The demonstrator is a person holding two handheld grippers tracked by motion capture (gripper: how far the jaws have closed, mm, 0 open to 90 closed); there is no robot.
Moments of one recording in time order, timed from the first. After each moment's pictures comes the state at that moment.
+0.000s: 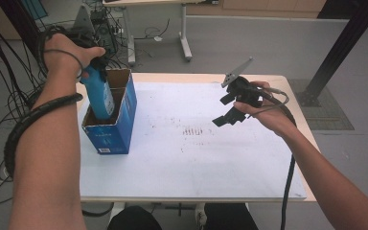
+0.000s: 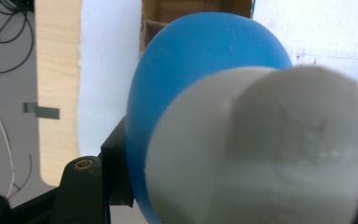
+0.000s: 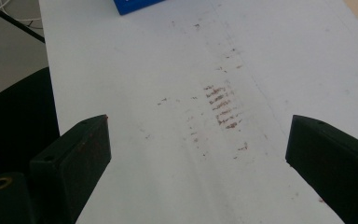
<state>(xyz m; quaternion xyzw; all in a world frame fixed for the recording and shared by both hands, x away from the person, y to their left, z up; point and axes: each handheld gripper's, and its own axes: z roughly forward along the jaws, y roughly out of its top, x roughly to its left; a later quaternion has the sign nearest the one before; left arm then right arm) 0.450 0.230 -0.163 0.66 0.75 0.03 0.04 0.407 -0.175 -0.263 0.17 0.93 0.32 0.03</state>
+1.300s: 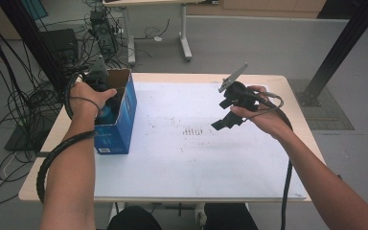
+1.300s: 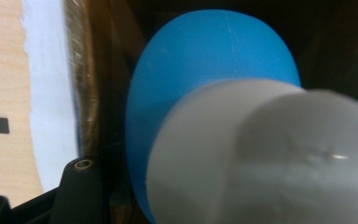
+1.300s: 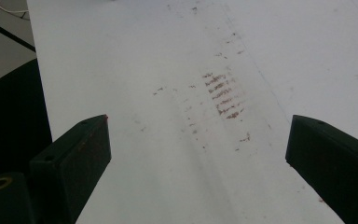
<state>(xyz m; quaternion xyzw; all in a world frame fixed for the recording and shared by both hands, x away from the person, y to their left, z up) 0.452 0.236 -0.285 0.67 0.74 0.01 0.02 0.410 -0.172 -0.280 0.19 0.93 0.30 0.02</state>
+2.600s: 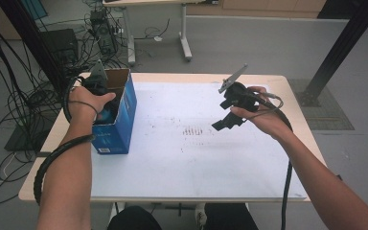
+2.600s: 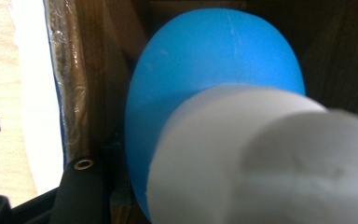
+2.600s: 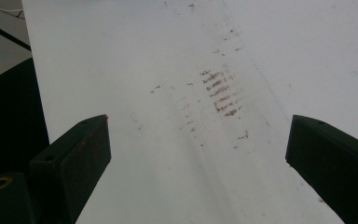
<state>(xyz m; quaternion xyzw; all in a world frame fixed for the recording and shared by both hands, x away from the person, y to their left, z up) 0.448 0.241 -0.285 0.67 0.74 0.00 0.02 0.410 -0.173 -0.281 0.19 0.94 0.30 0.03</state>
